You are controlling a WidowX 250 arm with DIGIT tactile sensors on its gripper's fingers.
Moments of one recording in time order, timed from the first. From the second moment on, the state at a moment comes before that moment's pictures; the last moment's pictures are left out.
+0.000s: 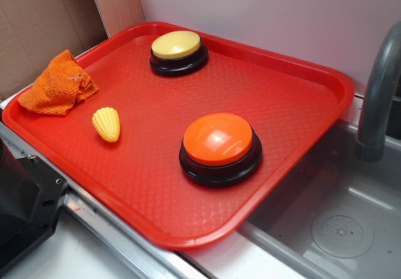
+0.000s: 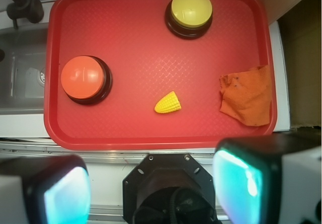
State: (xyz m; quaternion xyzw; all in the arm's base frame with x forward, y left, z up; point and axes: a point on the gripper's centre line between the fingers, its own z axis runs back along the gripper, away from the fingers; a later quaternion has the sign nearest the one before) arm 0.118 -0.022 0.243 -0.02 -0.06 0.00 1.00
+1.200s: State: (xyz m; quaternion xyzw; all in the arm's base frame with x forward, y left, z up) arm 0.152 0.000 0.079 0.01 -0.02 0.43 0.90
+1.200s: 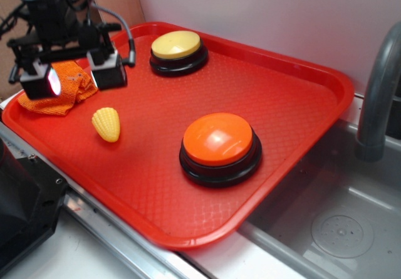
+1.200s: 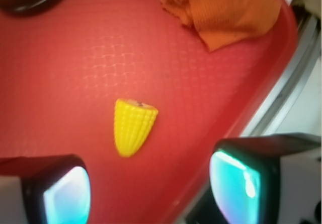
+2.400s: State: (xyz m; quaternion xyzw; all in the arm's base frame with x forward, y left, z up) arm 0.170 -0.004 0.027 0.03 -0.04 0.38 0.92
